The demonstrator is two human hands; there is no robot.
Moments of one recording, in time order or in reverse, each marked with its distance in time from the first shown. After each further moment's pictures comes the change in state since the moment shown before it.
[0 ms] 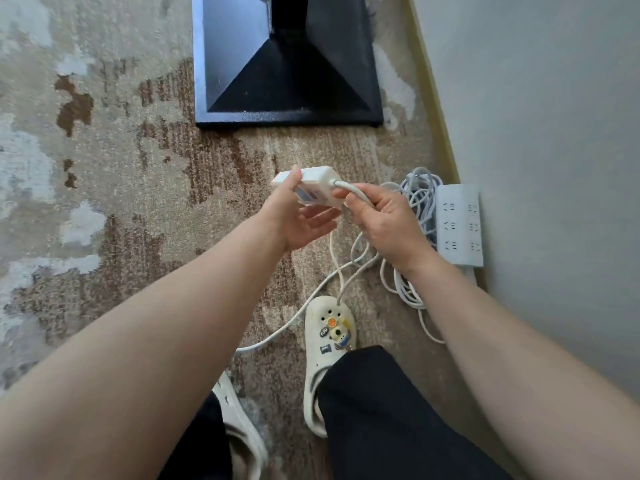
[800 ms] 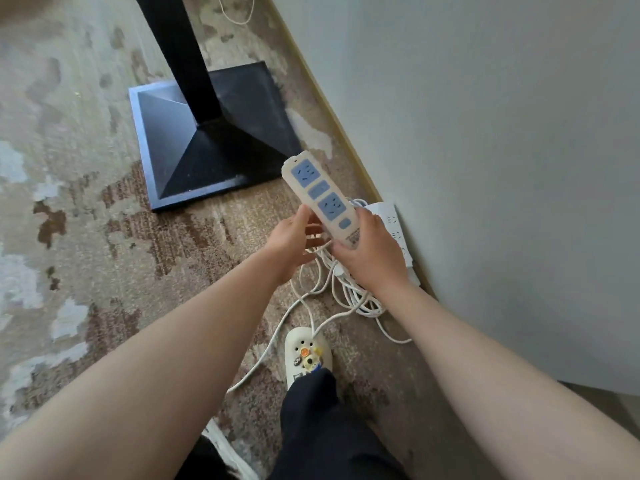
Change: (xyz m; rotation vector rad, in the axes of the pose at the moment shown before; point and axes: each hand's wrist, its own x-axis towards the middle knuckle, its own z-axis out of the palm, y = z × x) left_hand -0.052 -0.059 0.148 0.821 0.073 0.310; right_hand -0.068 -0.024 -0.105 -0.653 0.394 0.120
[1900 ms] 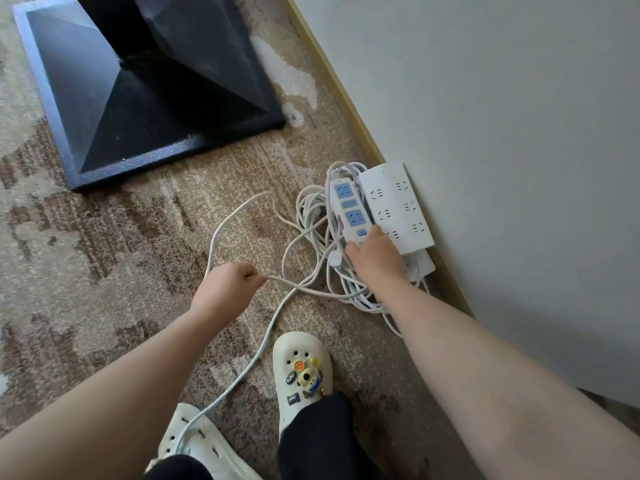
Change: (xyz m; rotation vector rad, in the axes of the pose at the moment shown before) left_hand 0.117 -0.137 -0.075 0.990 0.014 0.157; right_hand 0.064 0.151 0.137 -0.264 -0.138 0.497
